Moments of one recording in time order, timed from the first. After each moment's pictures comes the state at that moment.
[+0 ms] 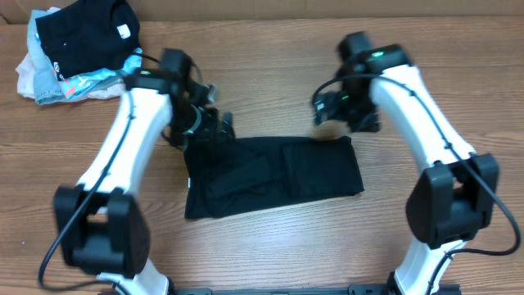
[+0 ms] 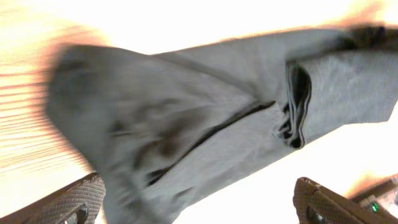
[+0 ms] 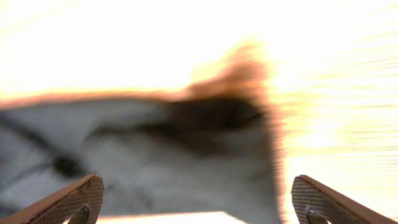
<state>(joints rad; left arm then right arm) -0.11 1.79 1.53 -1.20 0.35 -0.07 0.18 1.97 1.74 -1.27 -0.12 0.33</state>
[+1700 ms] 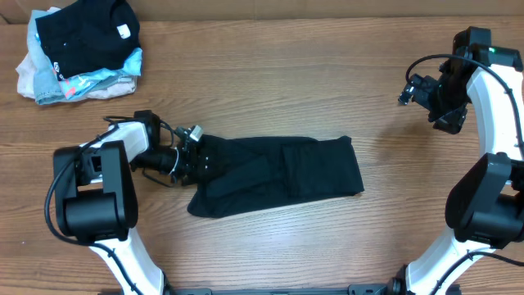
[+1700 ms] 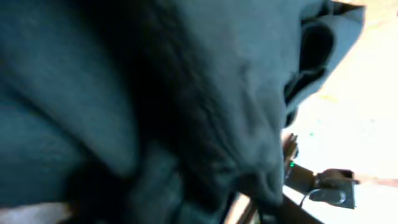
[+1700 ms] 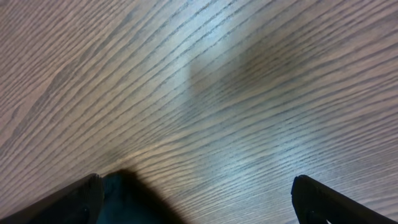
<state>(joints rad) 0.11 2.04 1.10 -0.88 0.90 0.20 -0.23 1.97 1.74 -1.23 -0.13 0.33</state>
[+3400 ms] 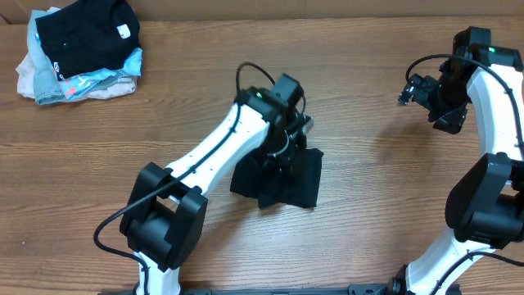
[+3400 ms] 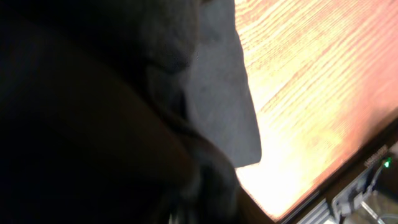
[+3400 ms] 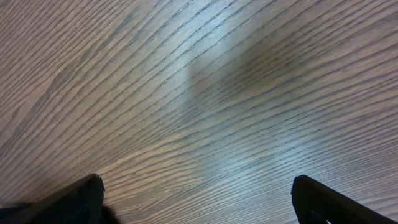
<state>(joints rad) -0.62 1.99 1.57 -1.04 0.39 -0.13 -0.23 1.97 1.74 -1.23 -0.13 0.33</state>
